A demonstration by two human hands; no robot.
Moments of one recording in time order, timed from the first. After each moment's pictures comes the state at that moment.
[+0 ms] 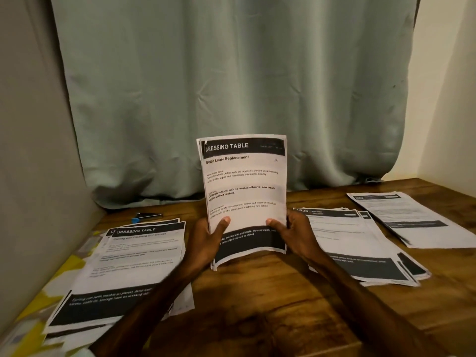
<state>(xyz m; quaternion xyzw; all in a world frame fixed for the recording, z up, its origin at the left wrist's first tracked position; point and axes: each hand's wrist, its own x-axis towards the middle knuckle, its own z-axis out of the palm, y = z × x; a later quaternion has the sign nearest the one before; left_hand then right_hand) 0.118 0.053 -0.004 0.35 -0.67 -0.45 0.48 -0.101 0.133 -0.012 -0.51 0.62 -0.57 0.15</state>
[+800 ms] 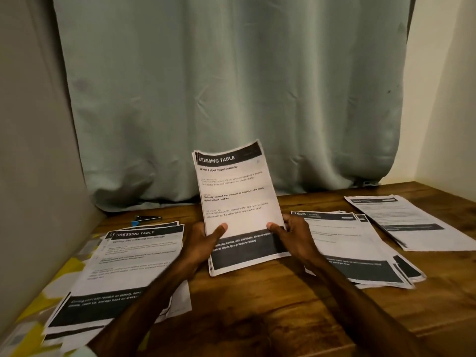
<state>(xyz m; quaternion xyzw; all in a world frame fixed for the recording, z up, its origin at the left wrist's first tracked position) 0.120 0.042 -0.002 0.38 -0.66 -0.49 0.42 -0.111 0.132 -0.018 -0.50 0.66 -0.54 0.14</state>
